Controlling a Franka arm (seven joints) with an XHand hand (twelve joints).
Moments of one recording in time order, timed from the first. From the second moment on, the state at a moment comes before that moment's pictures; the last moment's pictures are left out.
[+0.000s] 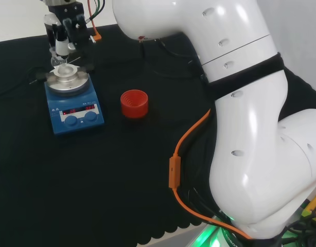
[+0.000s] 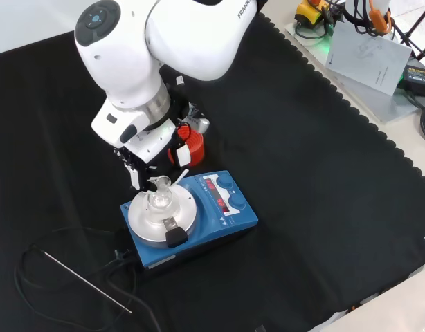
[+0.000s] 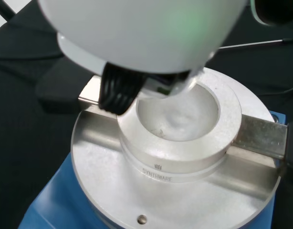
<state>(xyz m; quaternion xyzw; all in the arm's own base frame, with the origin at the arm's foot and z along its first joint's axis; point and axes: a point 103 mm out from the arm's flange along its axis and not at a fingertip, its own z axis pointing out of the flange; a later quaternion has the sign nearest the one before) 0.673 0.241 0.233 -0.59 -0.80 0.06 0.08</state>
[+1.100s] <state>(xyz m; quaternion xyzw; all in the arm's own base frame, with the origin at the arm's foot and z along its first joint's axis) 0.667 0.223 0.214 -0.59 -0.80 0.07 0.09</state>
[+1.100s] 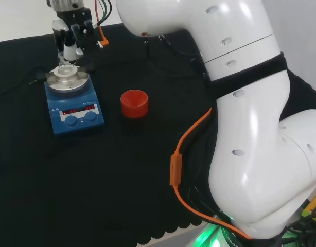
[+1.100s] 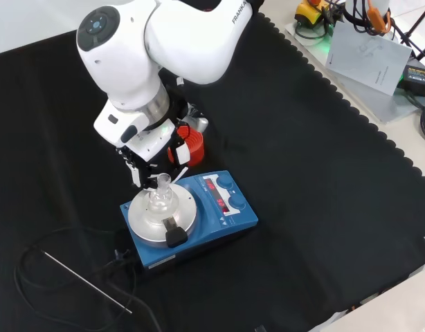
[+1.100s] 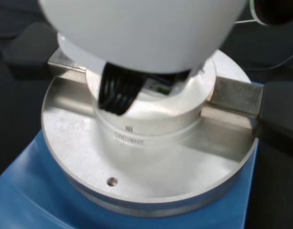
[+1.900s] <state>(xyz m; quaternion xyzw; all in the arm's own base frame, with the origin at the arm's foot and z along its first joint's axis) 0.670 0.235 0.208 -0.58 -0.80 0.08 0.08</state>
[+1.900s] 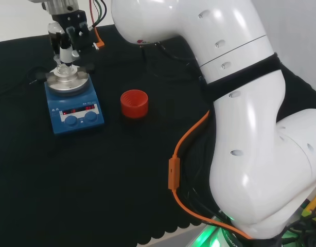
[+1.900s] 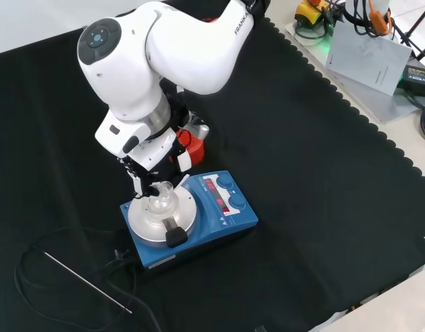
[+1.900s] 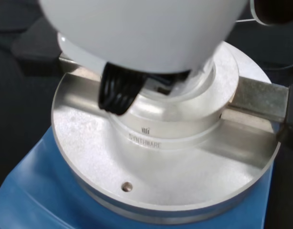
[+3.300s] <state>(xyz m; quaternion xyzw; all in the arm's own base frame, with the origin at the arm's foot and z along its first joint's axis) 0.667 0.235 0.200 -0.58 -0.80 0.10 0.09</state>
